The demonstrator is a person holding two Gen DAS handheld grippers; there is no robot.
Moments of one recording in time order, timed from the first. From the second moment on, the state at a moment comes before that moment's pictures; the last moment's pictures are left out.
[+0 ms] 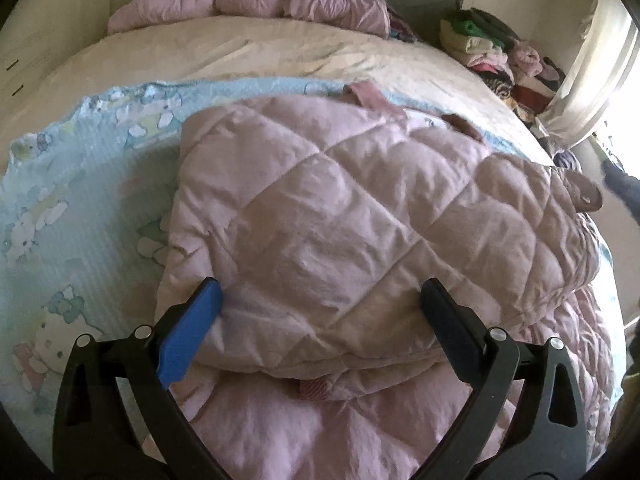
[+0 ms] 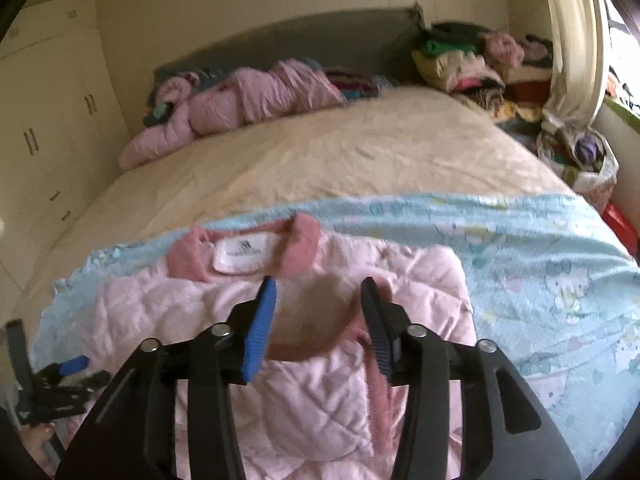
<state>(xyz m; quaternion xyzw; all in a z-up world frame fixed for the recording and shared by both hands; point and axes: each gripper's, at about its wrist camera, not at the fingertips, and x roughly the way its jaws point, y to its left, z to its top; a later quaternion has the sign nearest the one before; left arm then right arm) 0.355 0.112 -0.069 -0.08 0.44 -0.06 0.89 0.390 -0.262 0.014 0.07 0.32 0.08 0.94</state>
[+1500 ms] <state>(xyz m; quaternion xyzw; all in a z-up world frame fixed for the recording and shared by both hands) 0.347 0.110 -0.053 -0.07 0.44 -0.06 0.89 0.391 -0.179 -0.054 0.05 0.42 0.15 0.90</state>
